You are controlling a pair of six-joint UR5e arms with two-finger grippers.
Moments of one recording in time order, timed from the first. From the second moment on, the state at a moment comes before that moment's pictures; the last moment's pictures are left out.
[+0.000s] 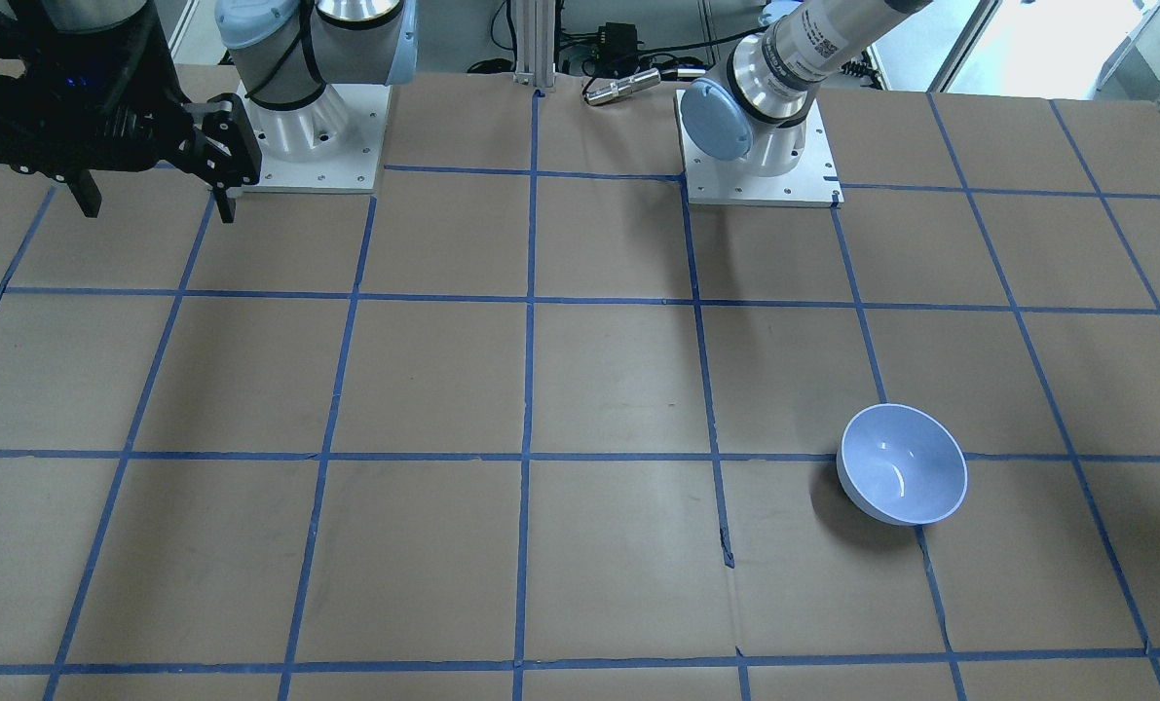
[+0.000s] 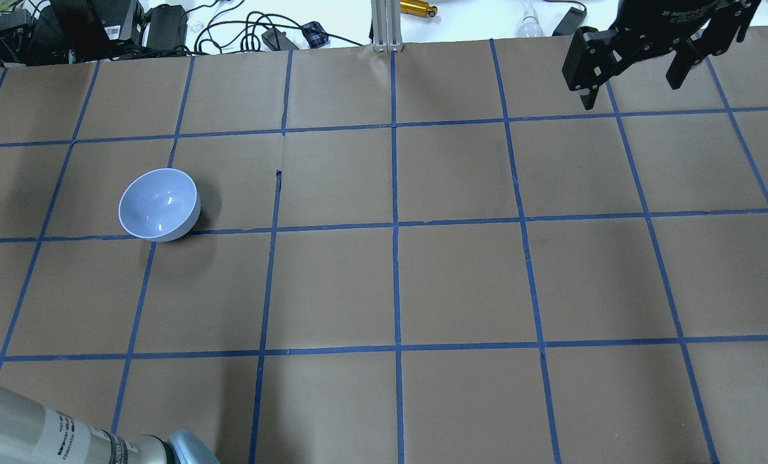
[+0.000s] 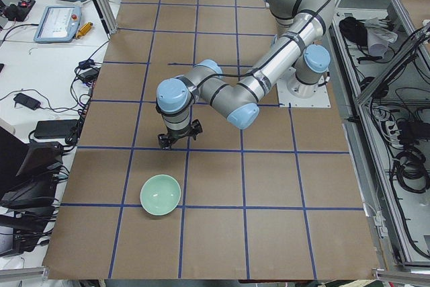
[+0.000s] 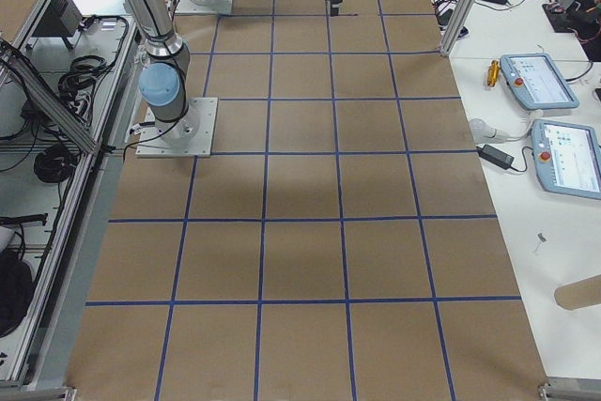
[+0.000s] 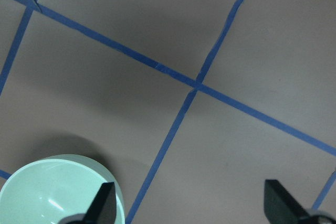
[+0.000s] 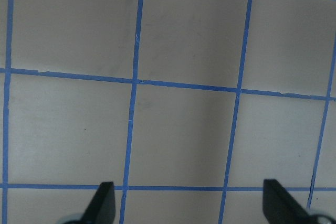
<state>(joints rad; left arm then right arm) -0.74 -2.07 -1.32 -1.28 1.57 1.99 1.60 -1.53 1.37 -1.45 -1.74 -0.09</state>
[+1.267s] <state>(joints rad) -0.69 -2.28 -1.15 -1.24 1.52 2.11 1.60 -1.53 1.37 -1.45 -1.74 -0.09</state>
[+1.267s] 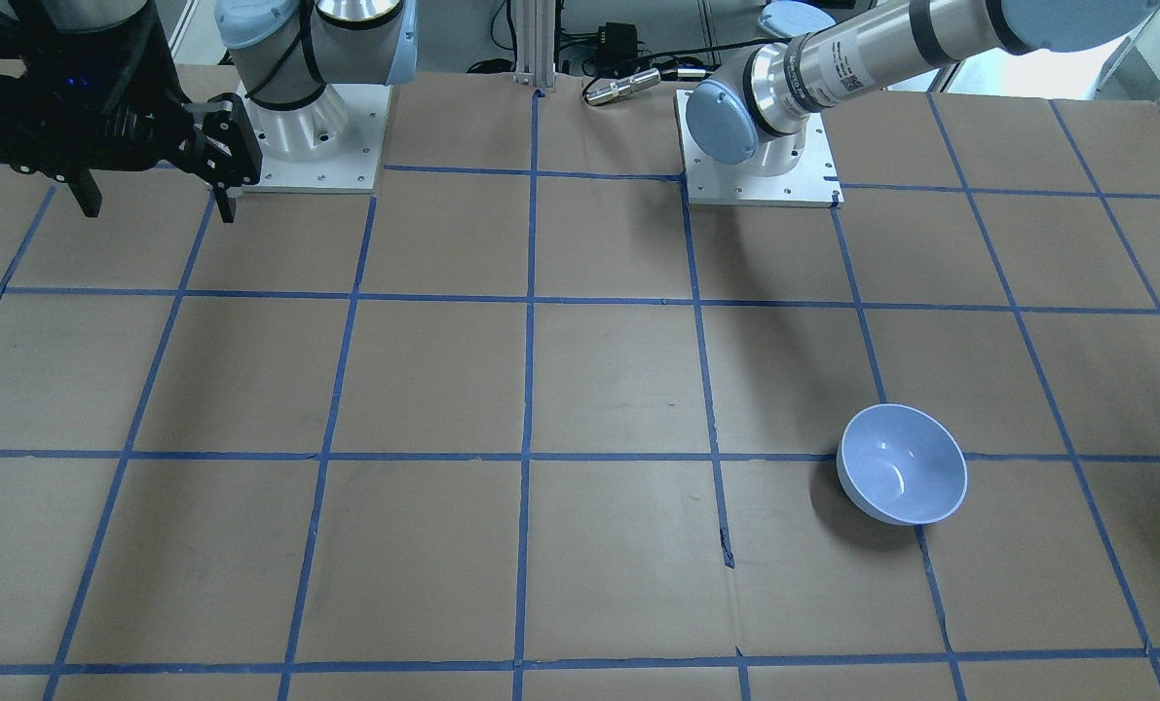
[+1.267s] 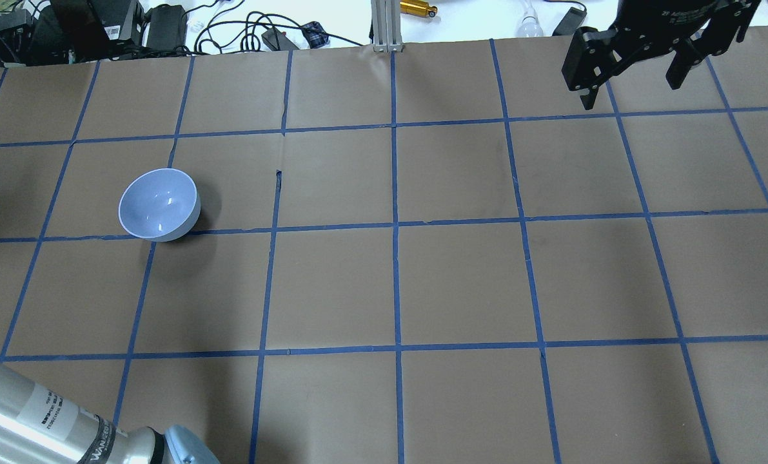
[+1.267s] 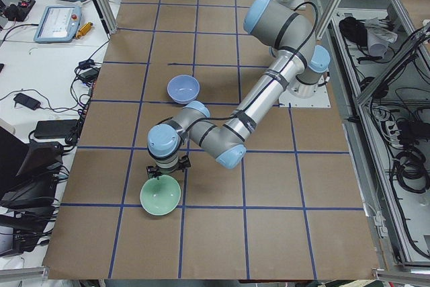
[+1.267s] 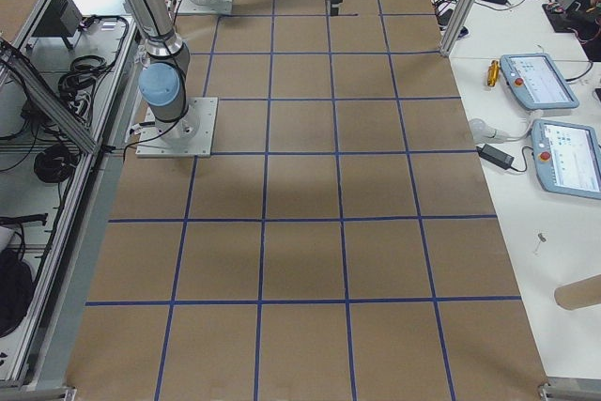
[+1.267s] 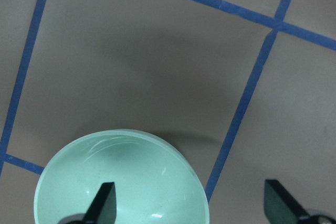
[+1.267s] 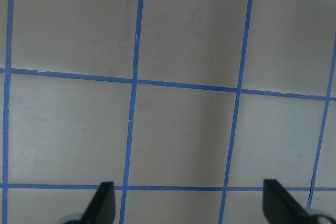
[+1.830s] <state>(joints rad) -0.68 -2.35 -1.12 -1.22 1.53 2.11 1.60 -1.53 1.37 -1.45 -1.74 -0.09</state>
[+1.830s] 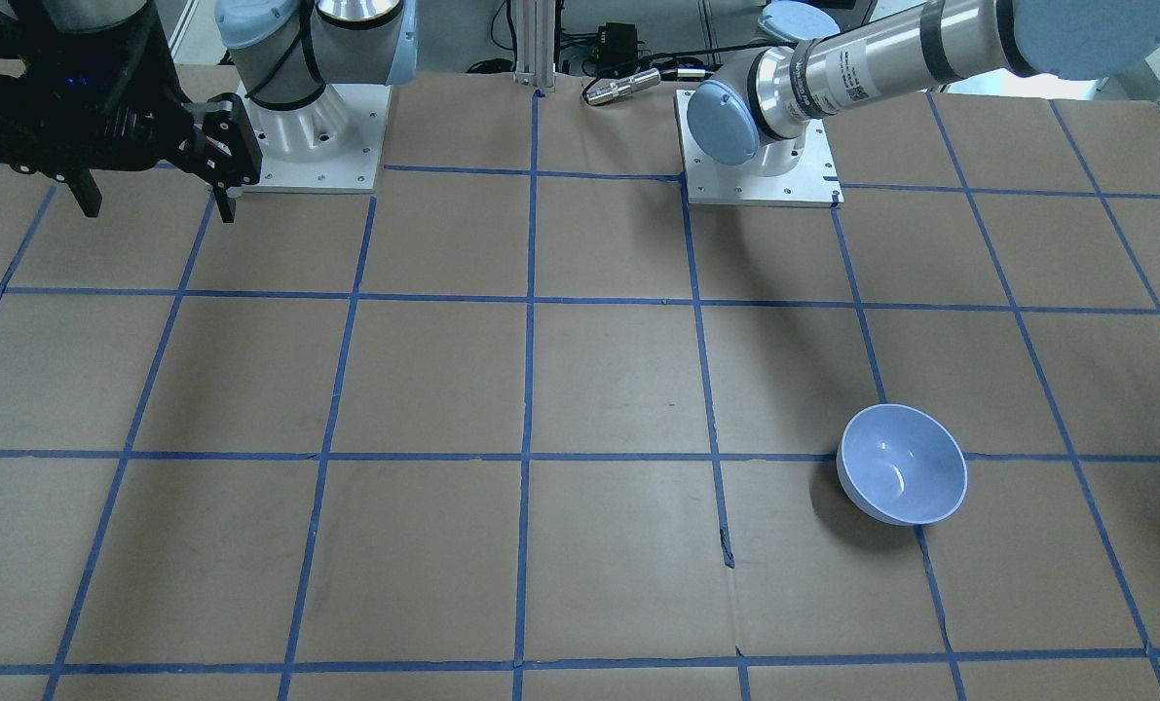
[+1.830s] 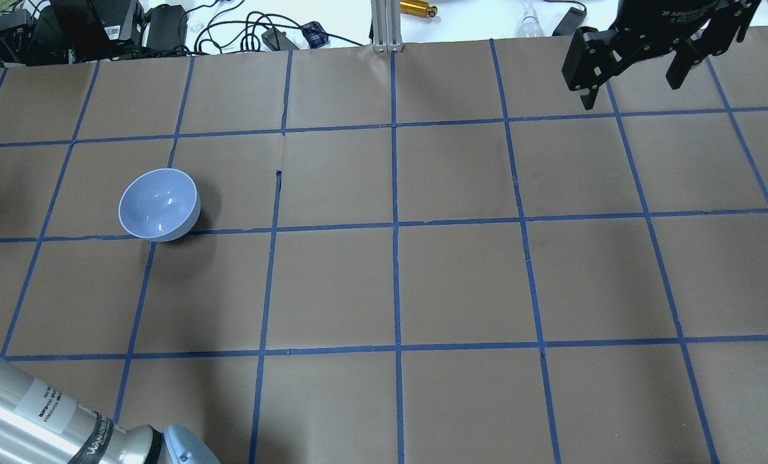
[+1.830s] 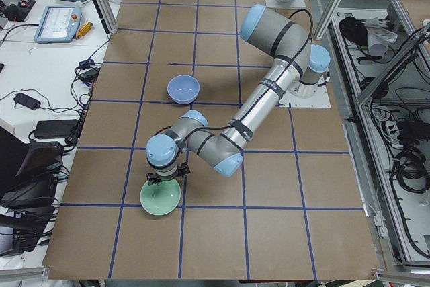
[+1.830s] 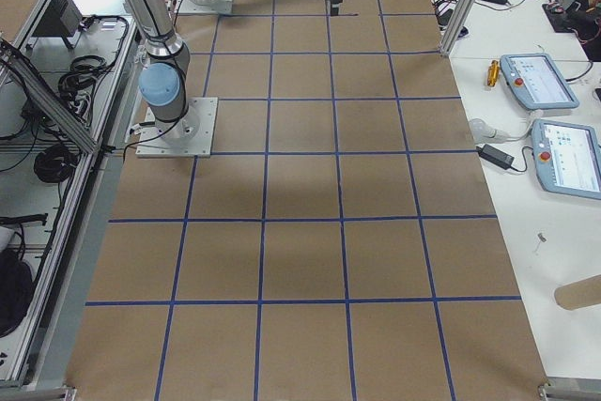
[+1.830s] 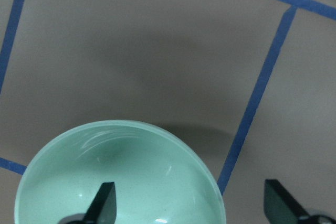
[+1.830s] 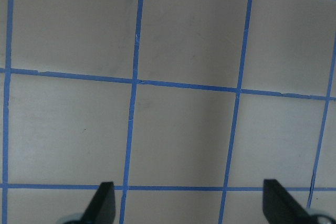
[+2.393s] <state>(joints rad) -0.67 -2.39 -1.12 -1.17 1.54 2.11 1.60 -1.53 1.37 -1.45 -1.74 -0.09</state>
